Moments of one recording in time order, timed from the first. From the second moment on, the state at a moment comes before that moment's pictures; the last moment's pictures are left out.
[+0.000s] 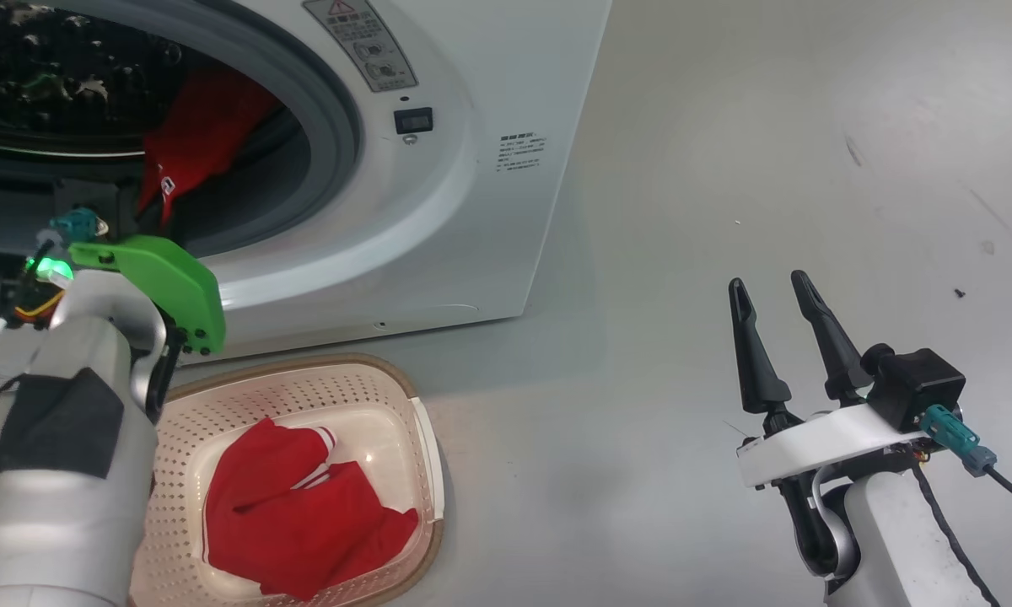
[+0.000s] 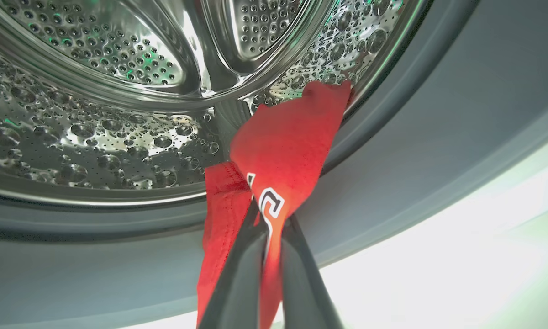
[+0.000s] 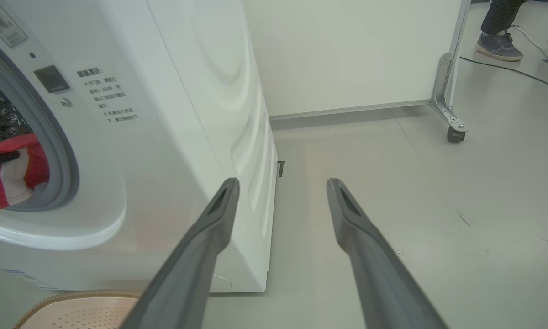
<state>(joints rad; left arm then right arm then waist) -0.76 0.15 -0.20 0.82 -0.24 -0.11 -0.05 -0.18 -0.06 0.21 0.19 0.38 0.12 -0.25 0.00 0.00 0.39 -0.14</state>
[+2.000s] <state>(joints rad) -0.29 0.09 -0.17 0.05 -0.16 -0.07 -0.26 -0.04 -0.06 0.16 0.16 0.38 0.11 -0.25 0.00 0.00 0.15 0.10</state>
